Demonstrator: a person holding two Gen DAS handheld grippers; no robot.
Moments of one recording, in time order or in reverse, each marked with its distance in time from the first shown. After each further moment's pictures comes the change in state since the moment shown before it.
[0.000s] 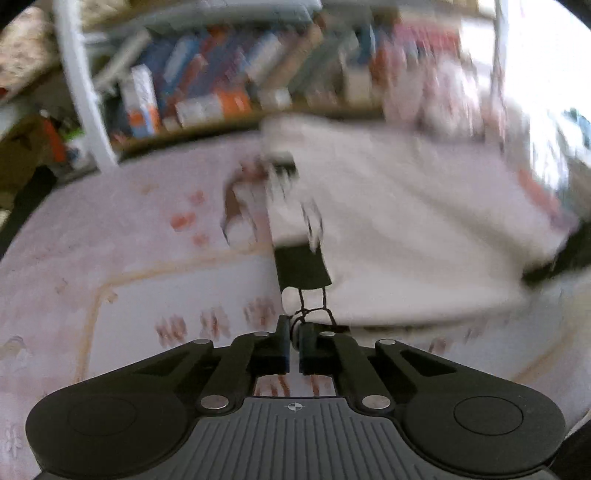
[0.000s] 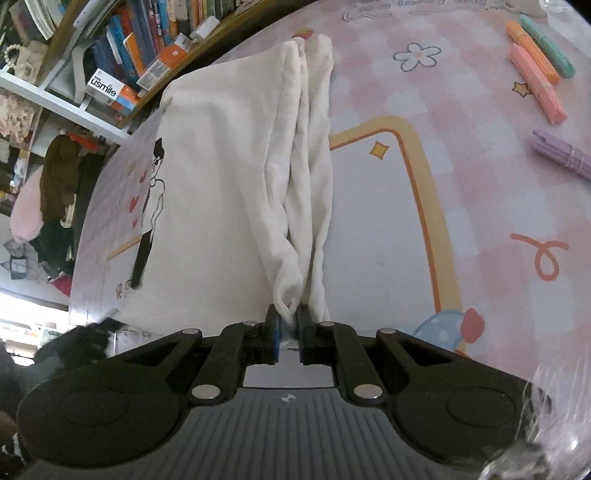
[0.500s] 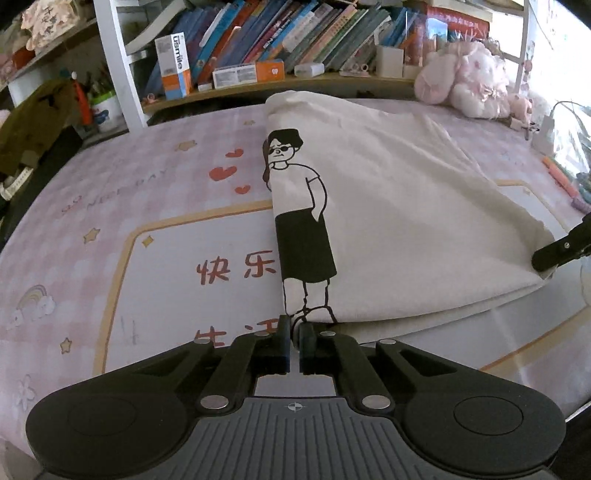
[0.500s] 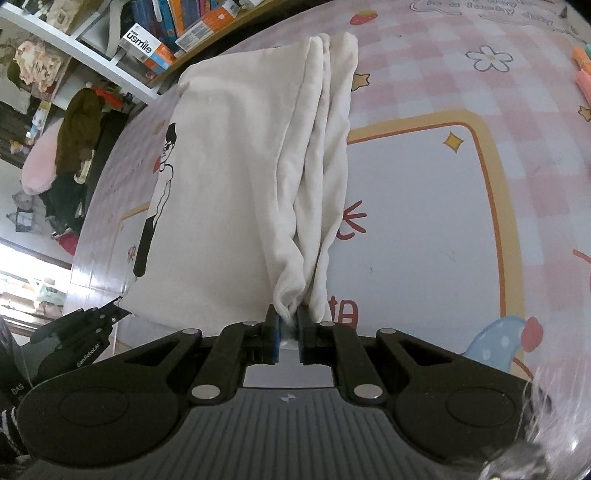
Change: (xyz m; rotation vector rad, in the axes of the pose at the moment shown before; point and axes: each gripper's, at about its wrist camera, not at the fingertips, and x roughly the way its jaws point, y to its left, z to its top) left arm 0.006 0.019 -0.037 -0.043 0.120 0.049; right arm 0.018 0.031 -0.006 -0.151 0.055 0.010
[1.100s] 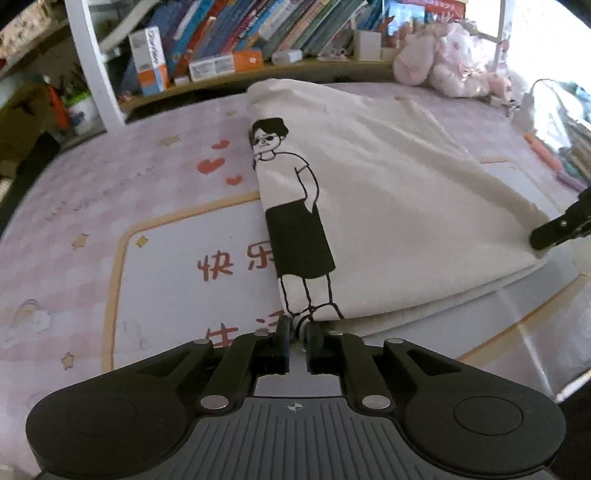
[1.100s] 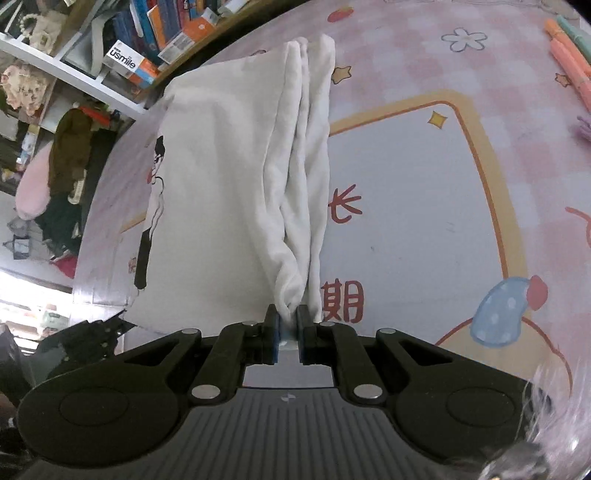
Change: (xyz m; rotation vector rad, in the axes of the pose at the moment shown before) left arm 0.009 0.023 0.000 0.079 0.073 -0.120; right arm -0.002 0.006 -0.006 0.083 -0.024 -0.024
